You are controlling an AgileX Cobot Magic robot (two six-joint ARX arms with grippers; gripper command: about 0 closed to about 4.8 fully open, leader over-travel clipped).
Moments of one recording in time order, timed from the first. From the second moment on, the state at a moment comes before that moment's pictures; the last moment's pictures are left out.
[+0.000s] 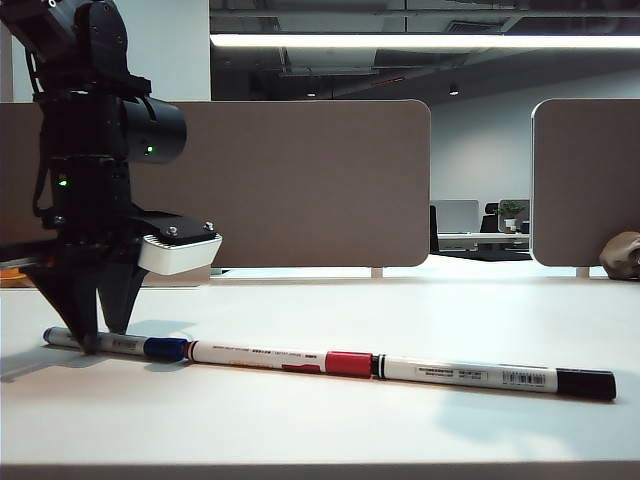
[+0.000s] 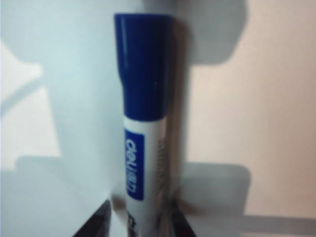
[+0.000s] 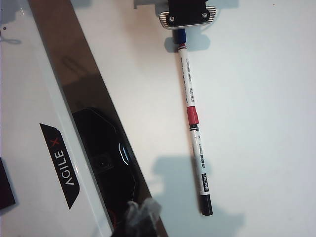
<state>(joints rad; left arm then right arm) -0.35 1.84 1.28 -0.86 0.00 1.57 0.81 1.23 1.62 -1.36 -0.18 -0.32</state>
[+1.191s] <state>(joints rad) -0.35 1.77 1.27 -0.91 0.00 1.53 0.81 1.23 1.62 -1.36 -0.18 -0.32</state>
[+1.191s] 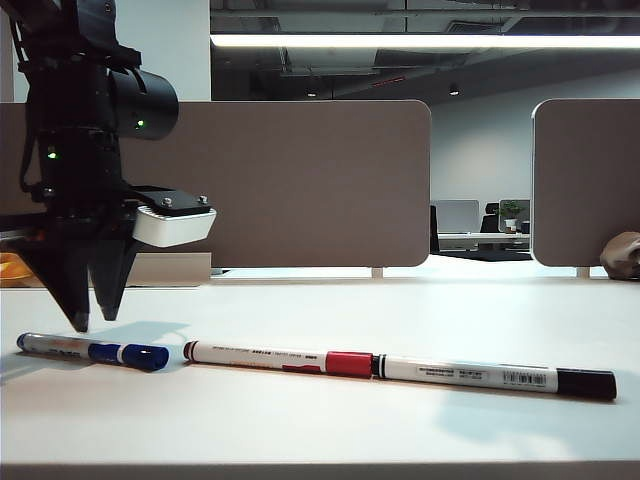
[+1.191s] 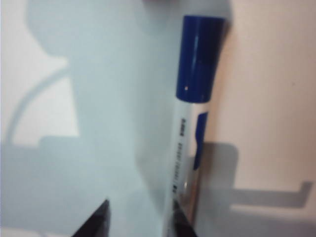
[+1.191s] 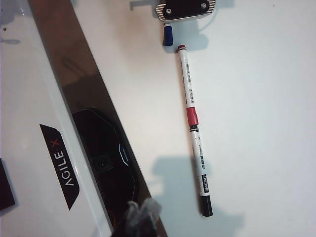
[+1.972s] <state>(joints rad) -0.35 1.77 1.27 -0.90 0.01 1.53 0.81 1.23 1.62 -1.36 -0.18 -0.32</state>
